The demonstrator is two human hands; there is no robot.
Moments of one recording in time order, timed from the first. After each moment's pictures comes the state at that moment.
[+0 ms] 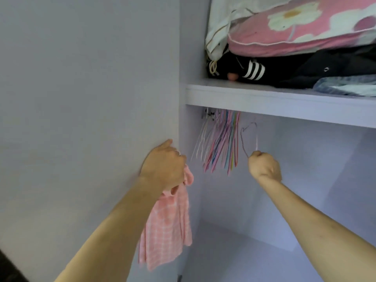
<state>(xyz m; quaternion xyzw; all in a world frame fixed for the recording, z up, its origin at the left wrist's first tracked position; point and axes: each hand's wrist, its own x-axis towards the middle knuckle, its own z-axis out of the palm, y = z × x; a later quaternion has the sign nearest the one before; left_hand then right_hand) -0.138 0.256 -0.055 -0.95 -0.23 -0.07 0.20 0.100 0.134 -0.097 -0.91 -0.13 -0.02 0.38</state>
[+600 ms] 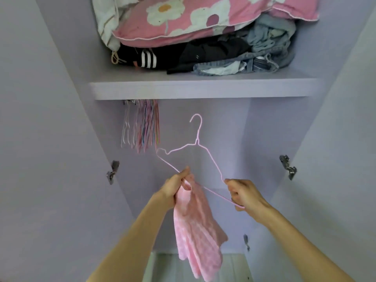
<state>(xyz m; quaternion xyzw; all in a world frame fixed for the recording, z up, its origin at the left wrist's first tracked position) -0.051 0.062 -0.093 -0.59 -0.31 0.01 -0.75 0.018 -0.159 -0.071 -0.74 -0.11 0.26 0.61</state>
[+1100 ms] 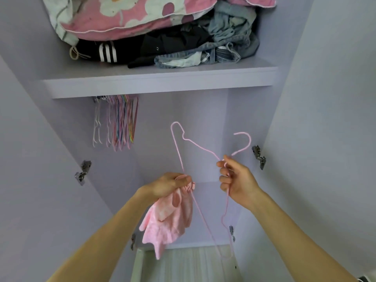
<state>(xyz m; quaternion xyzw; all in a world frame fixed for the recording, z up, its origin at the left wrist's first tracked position) -0.020 -0.028 -0.102 -0.79 -0.12 0.11 -0.59 0.058 -0.250 -0.077 -0.51 0.02 0.34 0.79</state>
